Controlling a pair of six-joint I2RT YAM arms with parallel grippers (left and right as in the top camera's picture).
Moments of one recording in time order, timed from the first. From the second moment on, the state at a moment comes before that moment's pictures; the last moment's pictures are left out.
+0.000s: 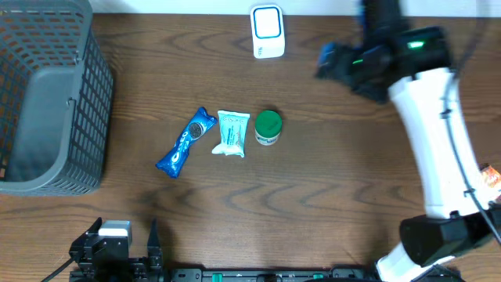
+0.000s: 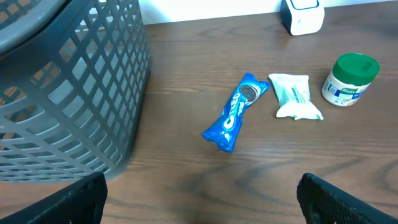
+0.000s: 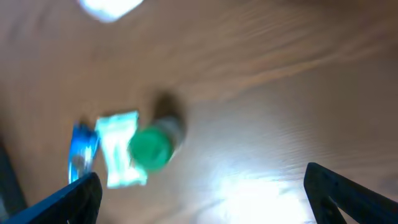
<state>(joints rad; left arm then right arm) -0.07 0.01 0.79 -1.21 -0.08 0.06 0.32 1.80 1.99 -1.35 -0.03 0.59</state>
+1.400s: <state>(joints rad) -0.07 0.01 0.79 -1.21 -0.08 0.06 0.55 2.21 1.98 -1.36 -0.22 1.66</state>
